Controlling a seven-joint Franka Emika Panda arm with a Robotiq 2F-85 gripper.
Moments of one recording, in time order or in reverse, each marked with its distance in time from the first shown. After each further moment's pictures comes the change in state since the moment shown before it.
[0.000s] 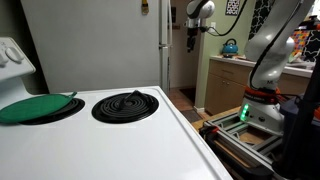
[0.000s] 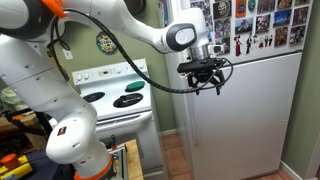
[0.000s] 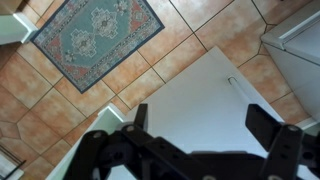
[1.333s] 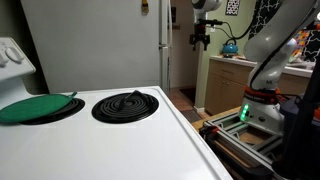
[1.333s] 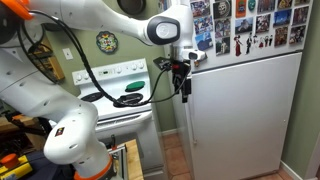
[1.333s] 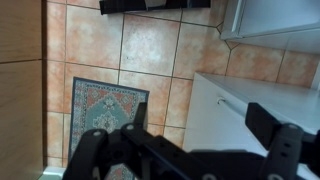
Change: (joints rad) arm -0.054 -0.196 0.066 -0.099 0.127 -0.352 0.682
